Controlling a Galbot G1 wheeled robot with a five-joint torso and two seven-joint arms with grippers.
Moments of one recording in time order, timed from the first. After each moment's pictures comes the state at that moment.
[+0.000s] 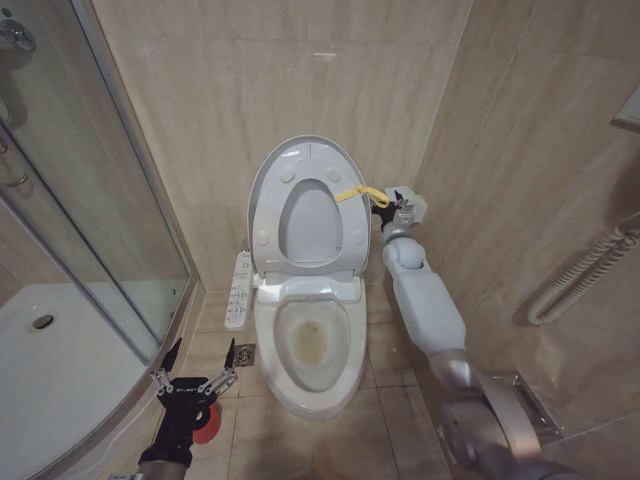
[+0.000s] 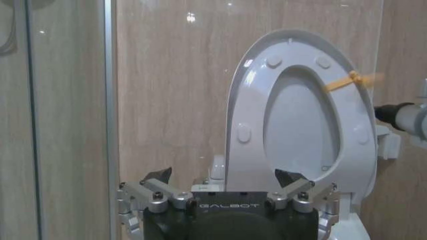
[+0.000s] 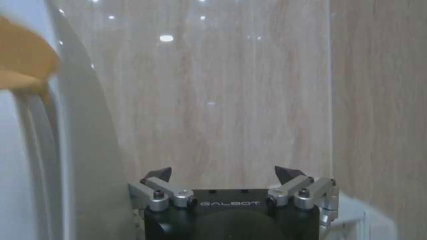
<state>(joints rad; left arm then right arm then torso) 1.84 -1.39 -0.52 -2.37 -0.12 -0.10 -0.08 -0.35 1.40 0.39 1.12 0.24 -0.05 0.06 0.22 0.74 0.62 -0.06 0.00</state>
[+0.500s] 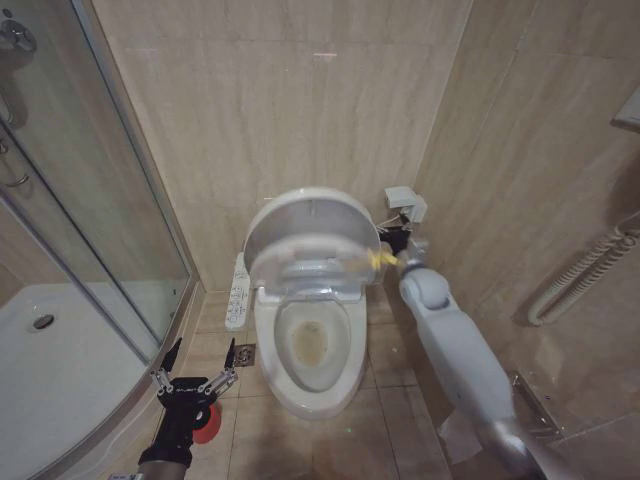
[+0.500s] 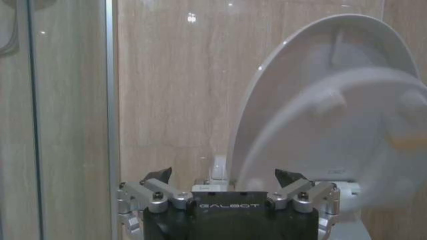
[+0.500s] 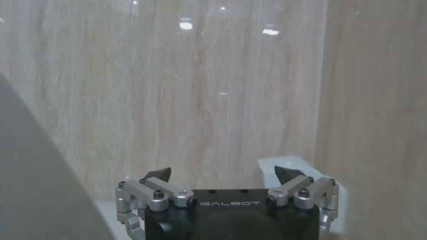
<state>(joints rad) 1.84 -1.39 -0.52 -2.37 -0.12 -0.10 -0.08 -0.68 1.22 0.36 1.54 0.32 -0.15 0.09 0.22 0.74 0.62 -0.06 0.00</state>
